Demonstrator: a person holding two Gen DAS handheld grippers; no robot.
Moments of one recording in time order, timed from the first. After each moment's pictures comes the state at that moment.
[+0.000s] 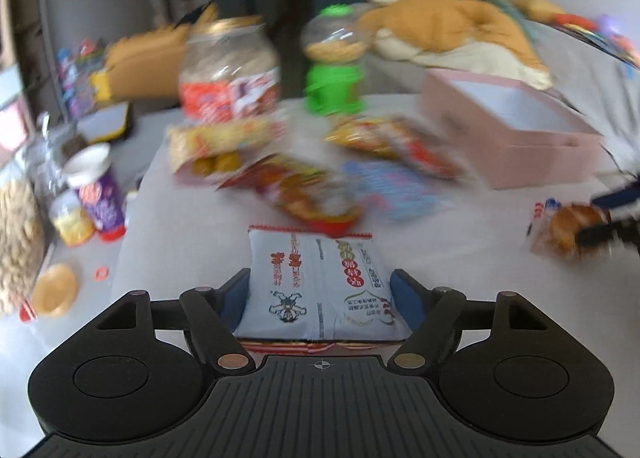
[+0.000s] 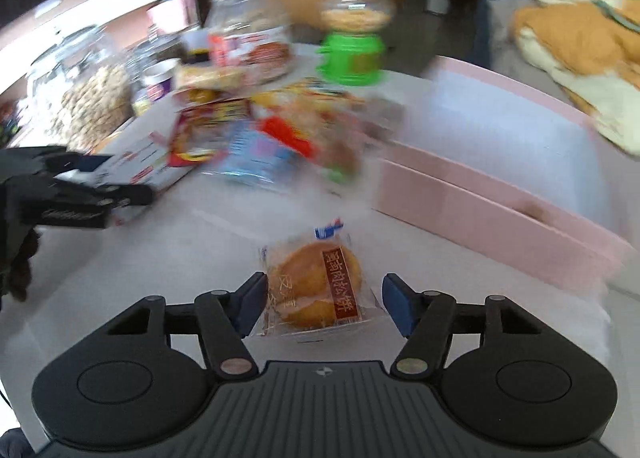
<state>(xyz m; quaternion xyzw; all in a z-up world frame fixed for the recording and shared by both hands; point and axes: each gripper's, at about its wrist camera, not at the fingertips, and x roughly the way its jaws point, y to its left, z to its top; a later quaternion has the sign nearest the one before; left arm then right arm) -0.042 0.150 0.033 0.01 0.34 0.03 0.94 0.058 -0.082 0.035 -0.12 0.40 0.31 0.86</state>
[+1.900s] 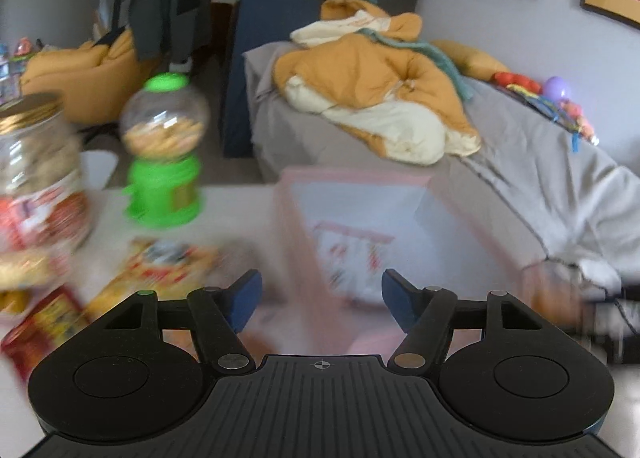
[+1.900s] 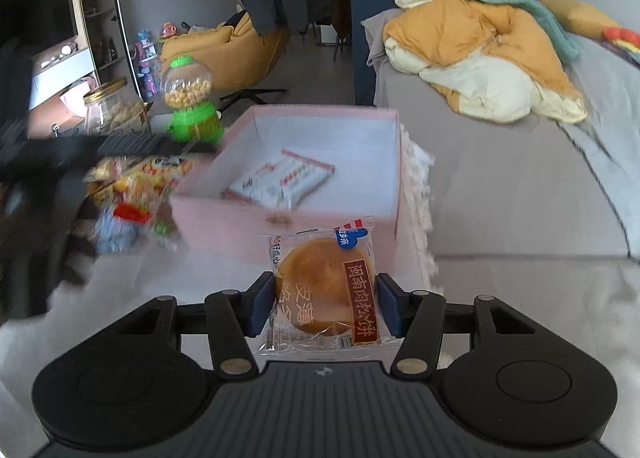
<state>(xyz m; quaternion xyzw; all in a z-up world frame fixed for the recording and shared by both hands) 0.107 0.058 0.066 -0.08 0.29 -0.07 0.95 0.091 -0.203 0.071 -0.04 0.35 0.20 0.91</state>
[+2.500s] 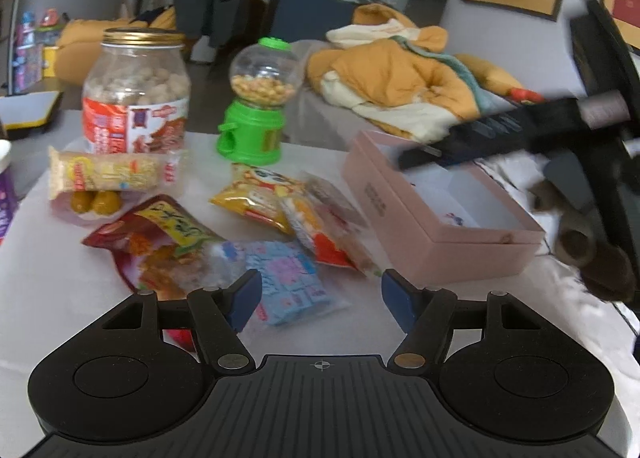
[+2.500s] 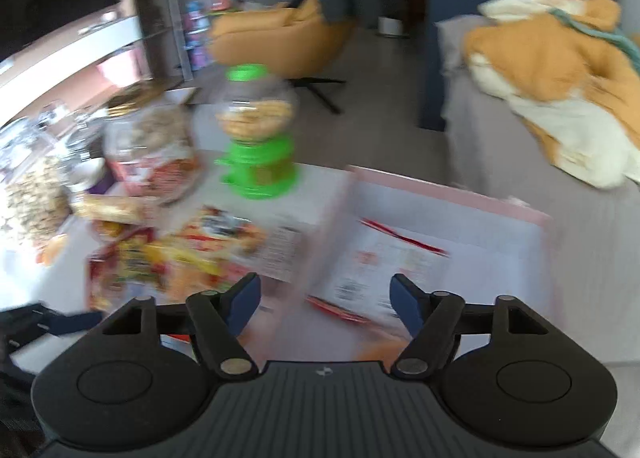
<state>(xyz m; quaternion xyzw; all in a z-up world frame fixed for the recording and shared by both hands) 0.028 0.131 0.031 -0.12 0.28 -0.07 0.95 0.186 -0.056 0.091 -0.08 0.37 0.28 0.88</state>
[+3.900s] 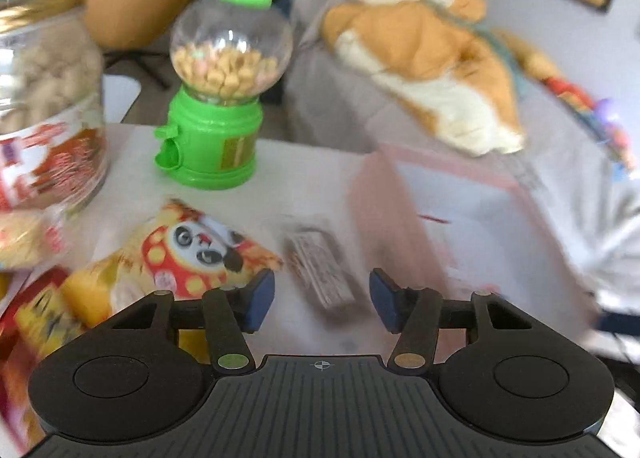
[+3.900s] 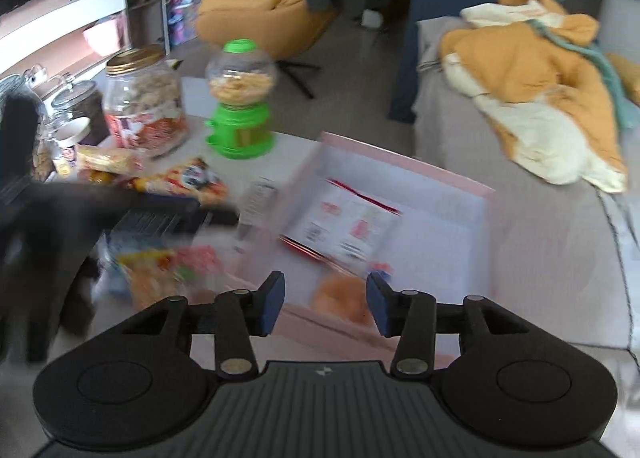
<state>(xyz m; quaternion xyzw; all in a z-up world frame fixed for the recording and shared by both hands) 0.197 0.111 0.024 -0.15 0.37 -0.04 0.91 0.140 -0.099 0.094 -0.13 0.37 0.22 0.89</state>
